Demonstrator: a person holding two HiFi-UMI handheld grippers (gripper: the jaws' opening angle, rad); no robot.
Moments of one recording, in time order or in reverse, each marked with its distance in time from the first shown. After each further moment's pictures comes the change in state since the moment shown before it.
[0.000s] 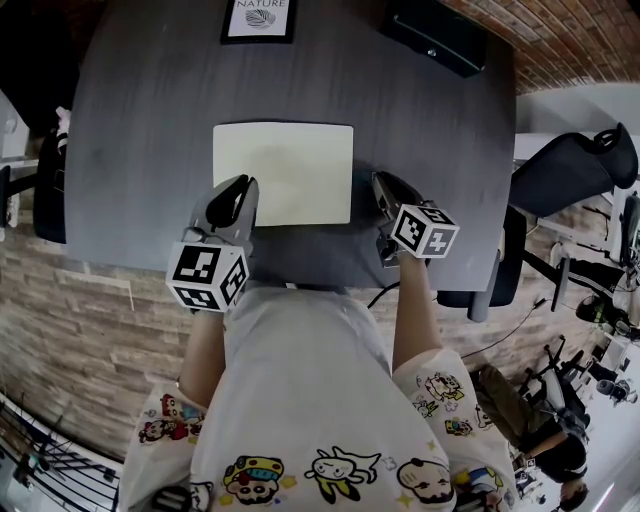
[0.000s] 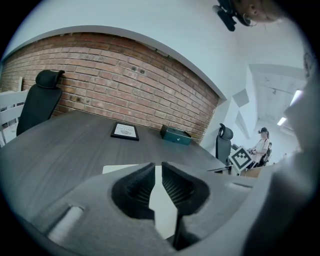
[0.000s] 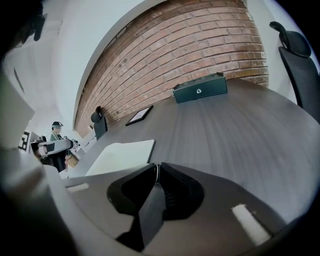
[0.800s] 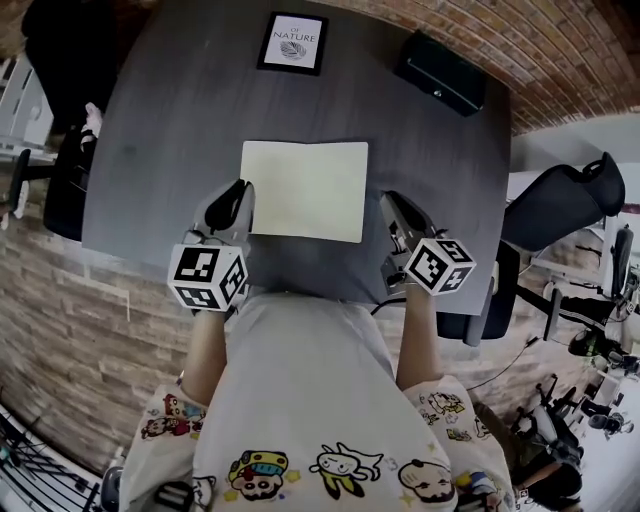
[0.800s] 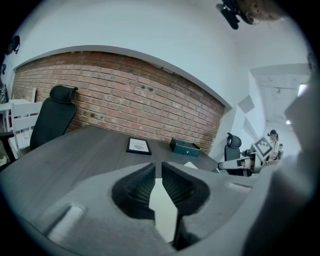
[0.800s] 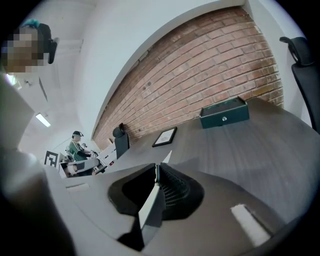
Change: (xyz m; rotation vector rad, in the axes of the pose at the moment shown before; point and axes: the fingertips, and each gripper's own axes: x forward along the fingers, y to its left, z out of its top) left arm -0.050 0.030 0.034 0.004 -0.134 0.104; right arm -0.059 0.094 0.064 -0.055 -0.188 0.188
